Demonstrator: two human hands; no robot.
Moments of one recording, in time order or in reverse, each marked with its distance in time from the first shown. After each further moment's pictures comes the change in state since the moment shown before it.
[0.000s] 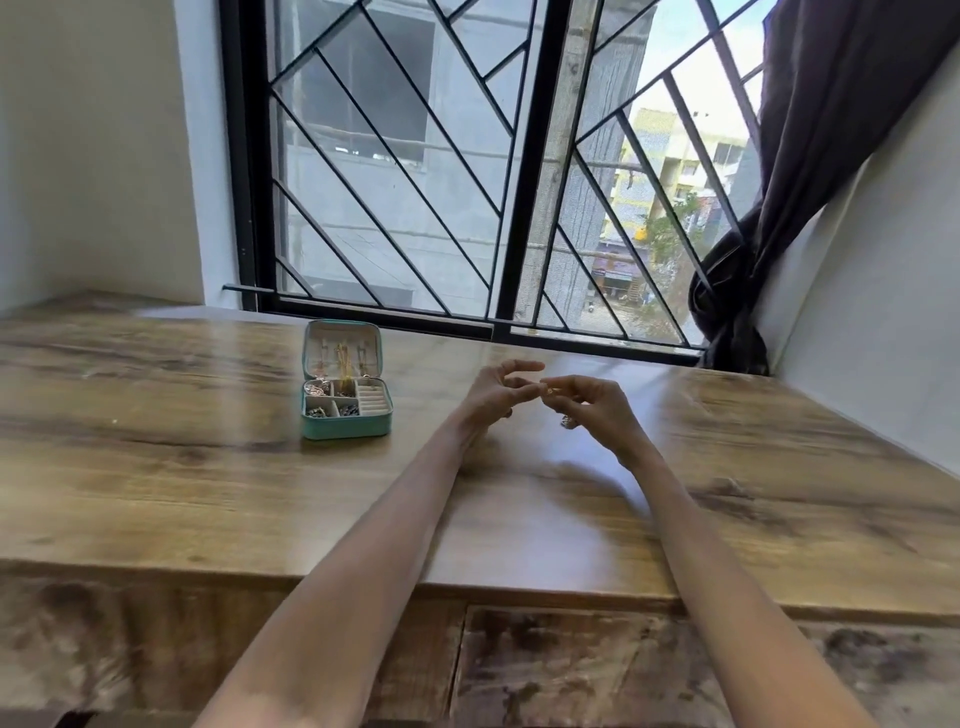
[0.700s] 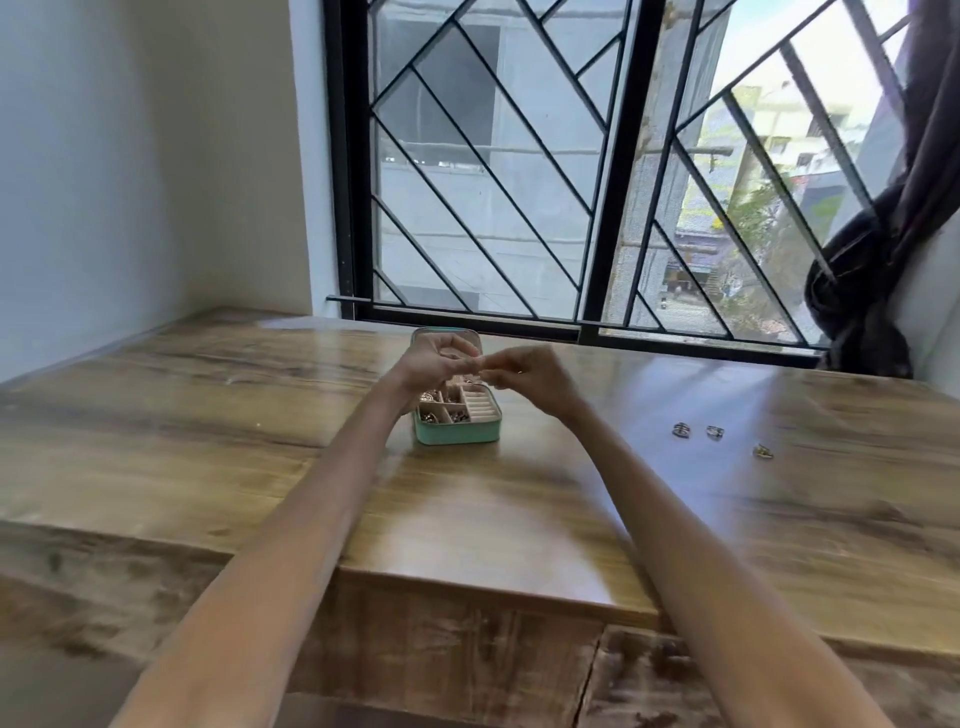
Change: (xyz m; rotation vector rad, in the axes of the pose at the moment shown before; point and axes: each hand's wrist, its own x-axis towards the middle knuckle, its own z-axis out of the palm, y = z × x) left_hand -0.054 0.036 -0.178 0.243 0.240 -0.111; right_hand 0.074 -0.056 0.164 0.041 -0.236 -0.278
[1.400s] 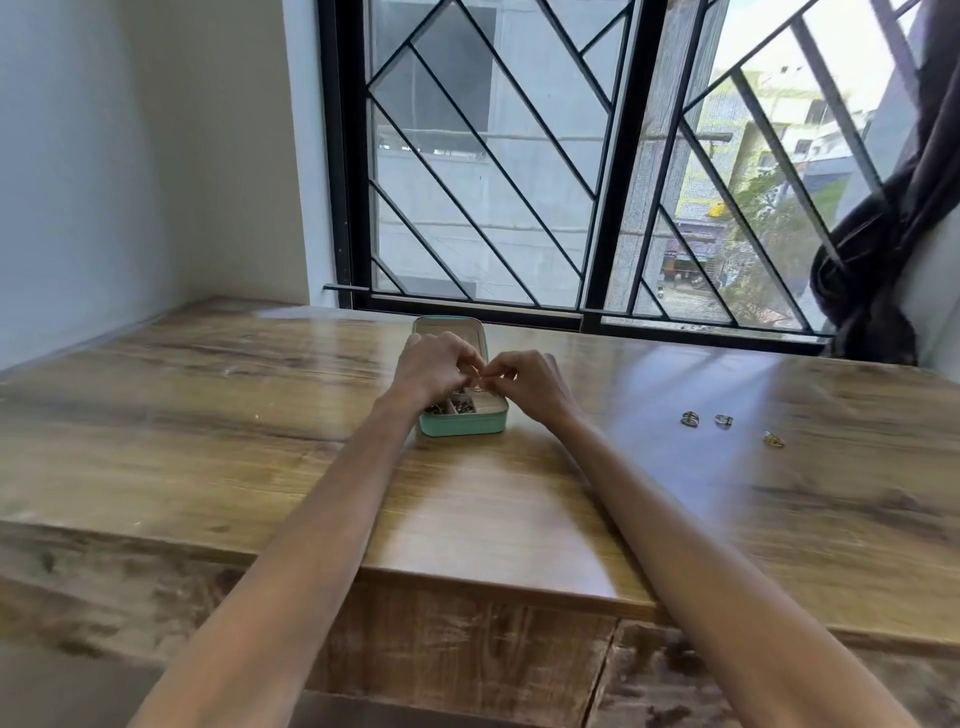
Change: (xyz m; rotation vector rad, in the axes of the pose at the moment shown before) left_hand 0.000 -0.007 0.006 0.862 0.089 0.212; right_hand -0.004 0.003 0.022 -0.356 0.111 0.069
